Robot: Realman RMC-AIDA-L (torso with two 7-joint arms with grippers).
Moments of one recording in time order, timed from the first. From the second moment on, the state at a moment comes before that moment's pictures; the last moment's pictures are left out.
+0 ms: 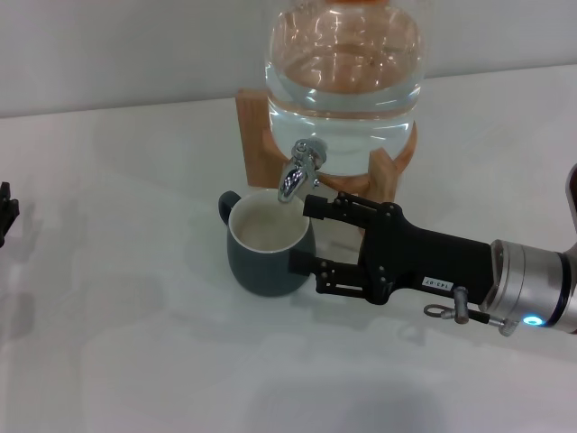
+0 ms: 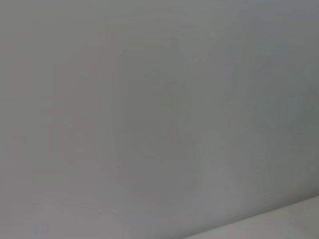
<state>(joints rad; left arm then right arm) -0.48 -2.09 2.05 0.15 -0.72 0.90 0.17 0.61 2.03 -1.13 0.02 1.95 1.68 -2.41</state>
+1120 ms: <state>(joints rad) -0.49 -2.09 2.05 0.15 -0.72 0.89 0.17 0.61 2.03 -1.09 0.01 1.96 1.66 -2.41</state>
